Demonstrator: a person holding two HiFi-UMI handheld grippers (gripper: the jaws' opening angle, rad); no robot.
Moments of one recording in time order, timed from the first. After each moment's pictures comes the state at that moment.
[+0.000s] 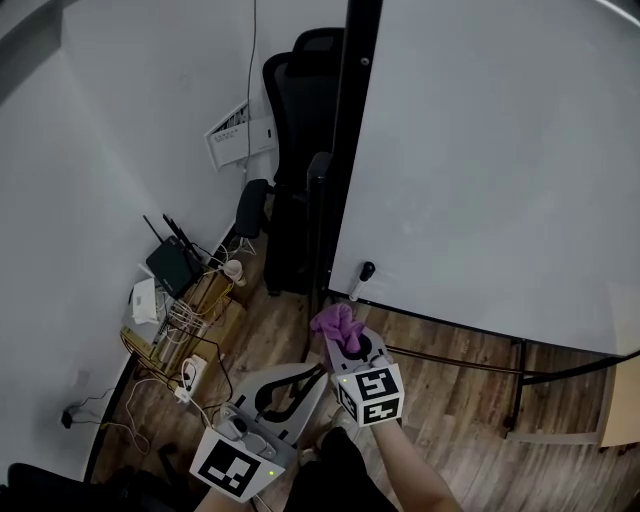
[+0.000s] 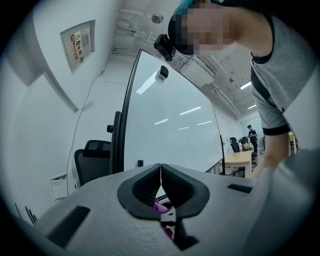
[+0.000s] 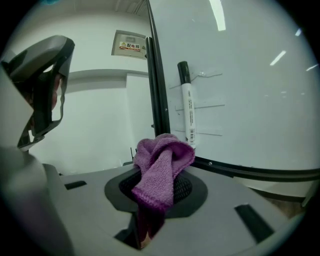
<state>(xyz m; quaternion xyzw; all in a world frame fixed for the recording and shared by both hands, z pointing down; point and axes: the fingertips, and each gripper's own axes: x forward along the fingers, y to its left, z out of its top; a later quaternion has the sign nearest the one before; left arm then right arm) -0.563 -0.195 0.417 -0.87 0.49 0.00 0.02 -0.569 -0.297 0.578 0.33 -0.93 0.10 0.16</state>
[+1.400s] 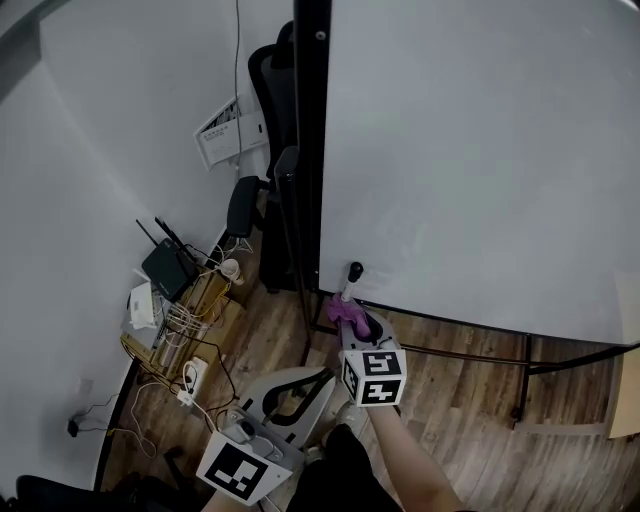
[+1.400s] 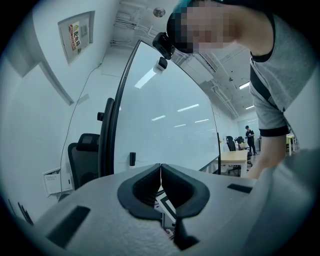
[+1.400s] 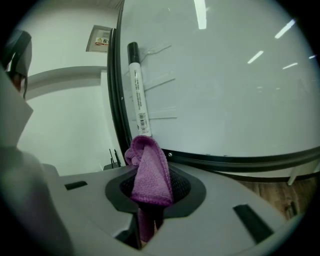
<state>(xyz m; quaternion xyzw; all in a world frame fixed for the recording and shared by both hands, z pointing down) -0.539 -0.214 0.440 -0.88 0.47 -0.02 0.00 -0.531 -0.354 0.608 0.43 -0.88 0.15 0.16</state>
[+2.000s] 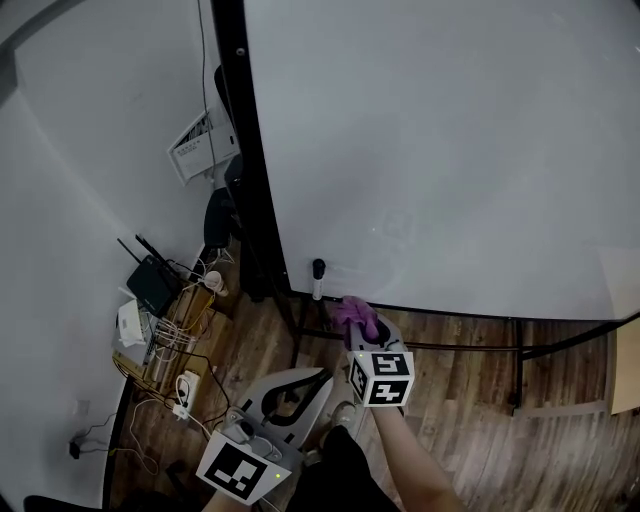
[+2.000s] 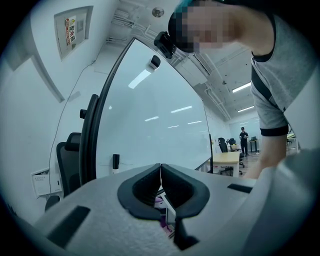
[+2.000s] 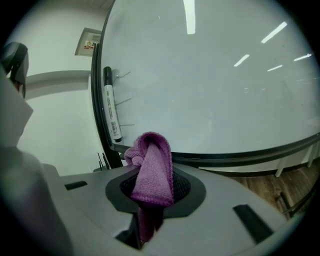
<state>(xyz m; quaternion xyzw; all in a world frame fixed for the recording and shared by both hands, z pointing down) -0.506 -0.213 0.439 -0.90 0.43 -0.02 0.00 -0.464 -0.359 0.604 0.49 -0.85 0.16 0.15</state>
